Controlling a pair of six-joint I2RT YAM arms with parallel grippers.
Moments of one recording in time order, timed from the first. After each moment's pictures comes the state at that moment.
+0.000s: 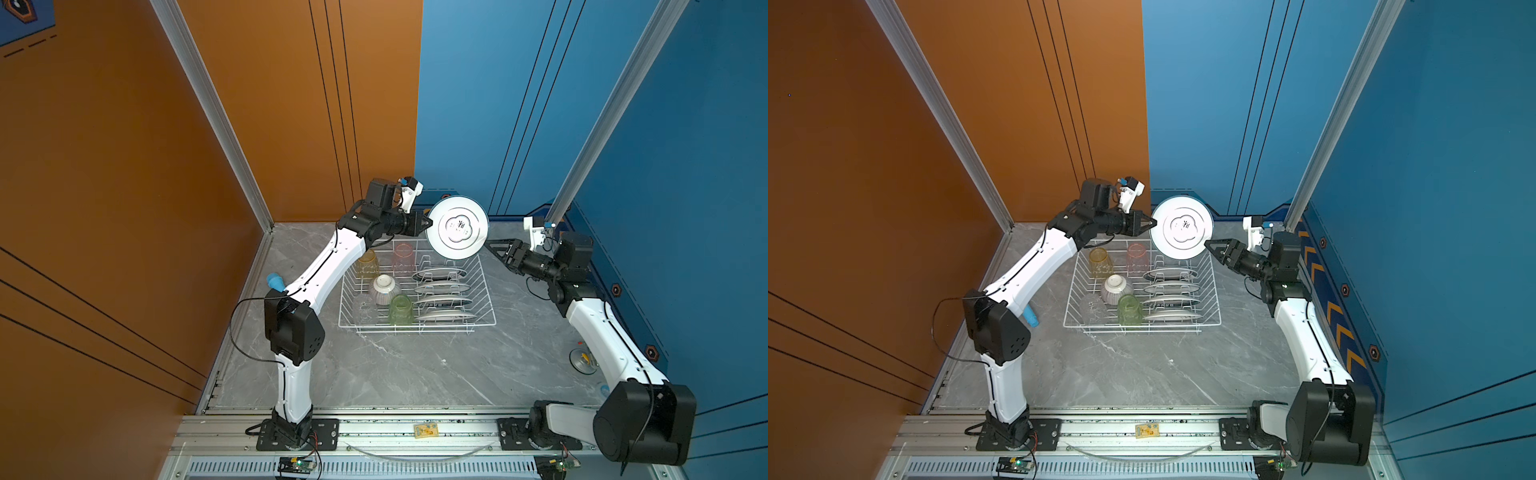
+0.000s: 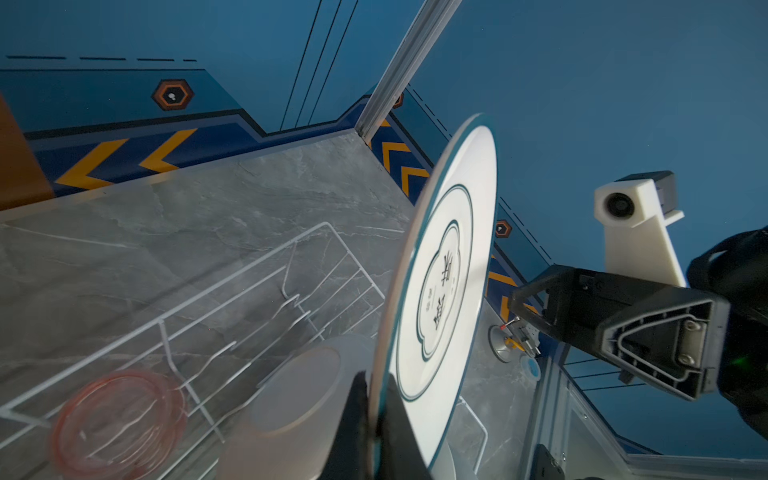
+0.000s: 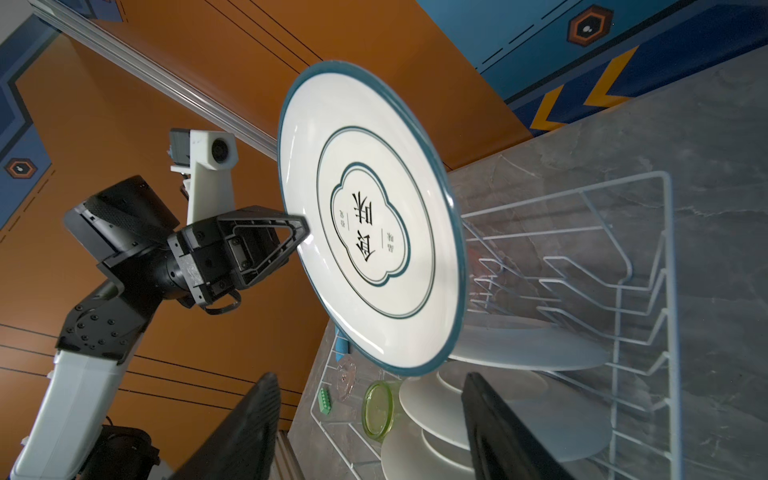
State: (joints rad) left arm -0.48 1.97 2.01 -0.51 0.57 -0.36; right arm -0.07 1.27 0.99 0.01 -0.88 0.71
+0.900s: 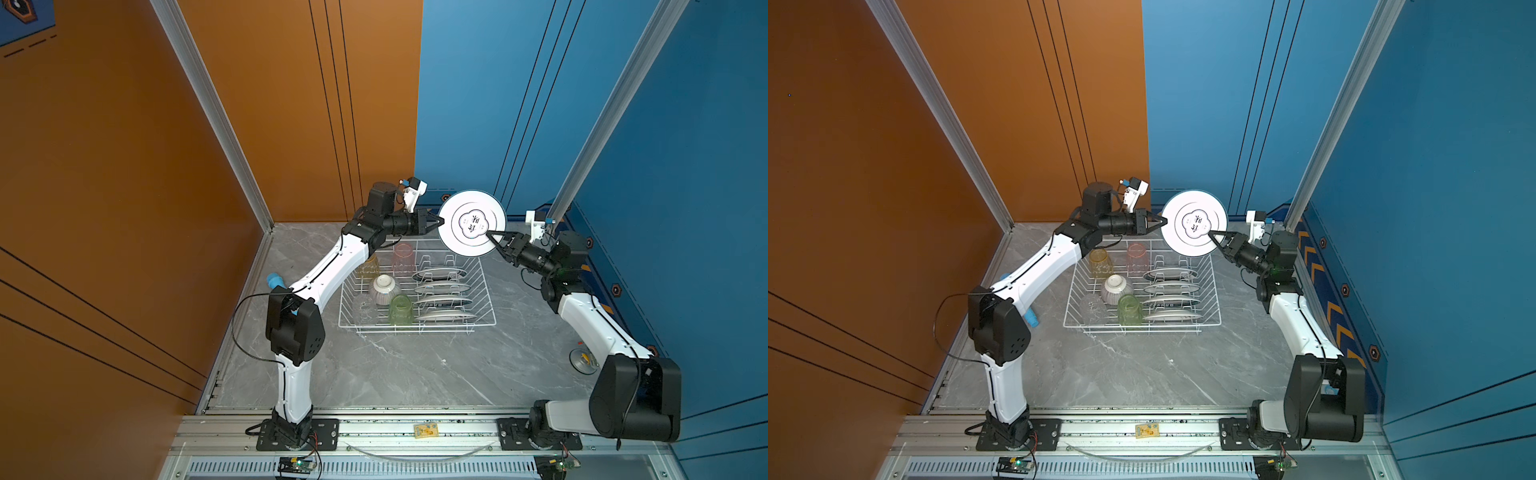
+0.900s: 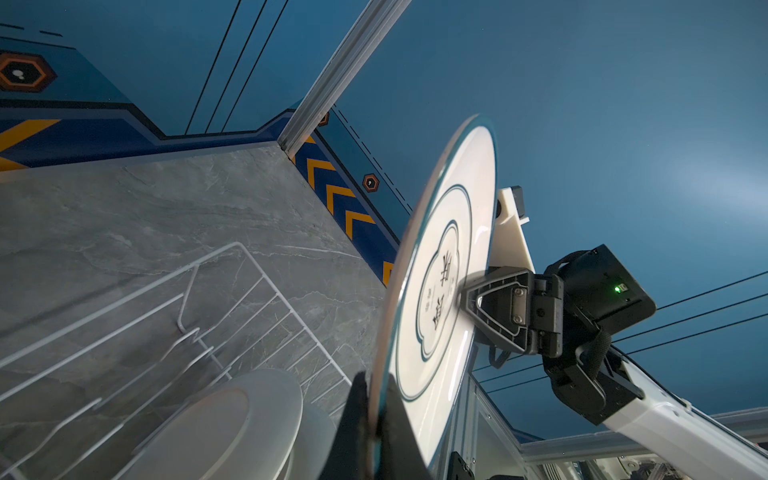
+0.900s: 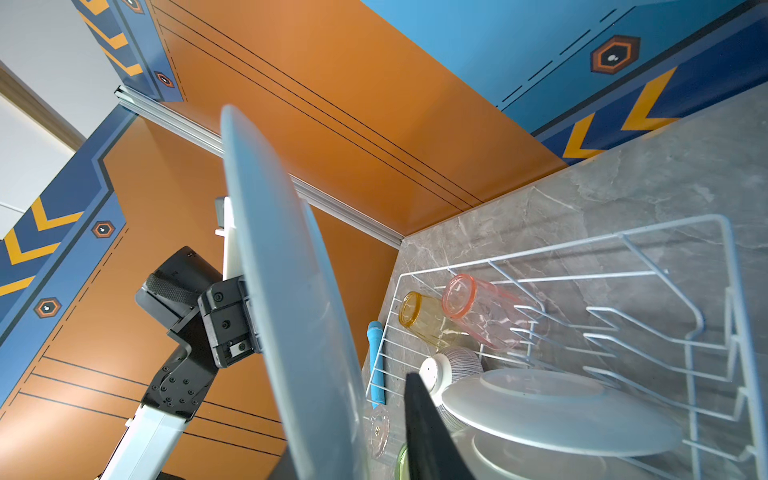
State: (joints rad) left arm -0.49 1.97 1.90 -0.23 0.74 -0.58; right arm -0.07 1.37 0.95 0.37 -0.88 0.98
